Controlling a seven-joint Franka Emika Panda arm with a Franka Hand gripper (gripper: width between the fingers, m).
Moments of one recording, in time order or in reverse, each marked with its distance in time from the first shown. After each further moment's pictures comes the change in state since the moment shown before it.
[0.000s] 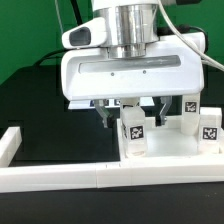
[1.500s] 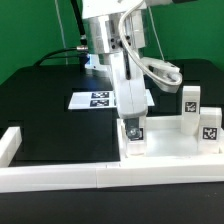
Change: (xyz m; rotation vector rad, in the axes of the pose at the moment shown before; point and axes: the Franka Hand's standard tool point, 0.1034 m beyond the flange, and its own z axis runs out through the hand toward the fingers) arm -0.003 0.006 0.005 0.001 -0.078 1.230
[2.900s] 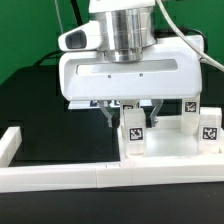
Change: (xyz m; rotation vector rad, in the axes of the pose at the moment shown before) arm -0.003 -0.003 -0.004 -0.061 0.008 -1.082
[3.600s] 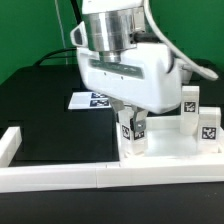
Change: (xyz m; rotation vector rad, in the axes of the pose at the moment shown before) arm 0.001 0.000 0.000 0.011 -0.035 0.880
